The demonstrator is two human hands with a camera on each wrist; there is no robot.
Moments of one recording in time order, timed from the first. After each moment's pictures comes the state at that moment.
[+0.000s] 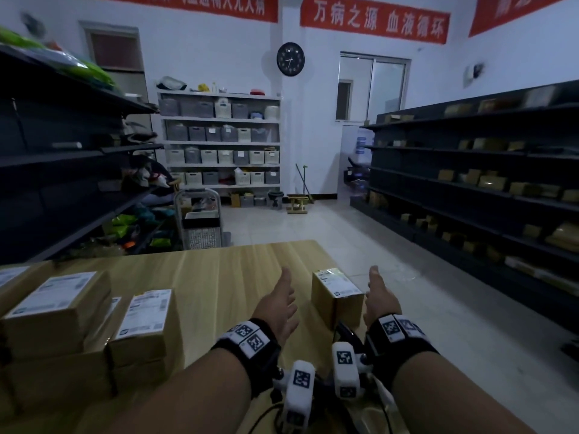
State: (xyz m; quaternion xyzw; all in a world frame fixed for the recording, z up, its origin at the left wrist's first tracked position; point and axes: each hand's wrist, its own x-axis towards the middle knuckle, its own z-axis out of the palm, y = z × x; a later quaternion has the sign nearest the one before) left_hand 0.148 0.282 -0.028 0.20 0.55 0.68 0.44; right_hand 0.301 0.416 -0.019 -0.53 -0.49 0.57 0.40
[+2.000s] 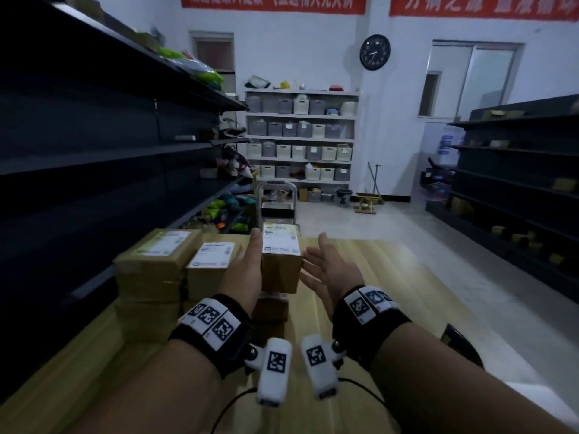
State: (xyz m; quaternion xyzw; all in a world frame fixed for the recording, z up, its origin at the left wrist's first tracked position) left_hand 0.020 0.057 0.030 0.18 0.67 0.70 0.17; right_hand 0.117 0.186 0.049 -0.25 -0.50 0.79 0.26
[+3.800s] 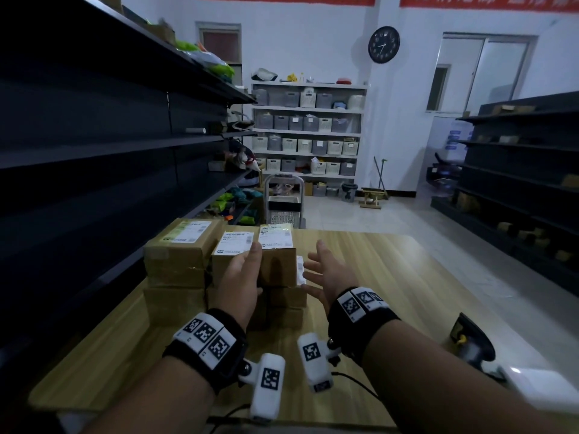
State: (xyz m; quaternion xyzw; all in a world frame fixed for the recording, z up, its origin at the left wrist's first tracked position) left_hand 0.034 -0.012 0.022 0.18 0.66 0.71 0.15; right_hand 0.093 0.159 0.018 -0.30 -0.57 0.73 0.23
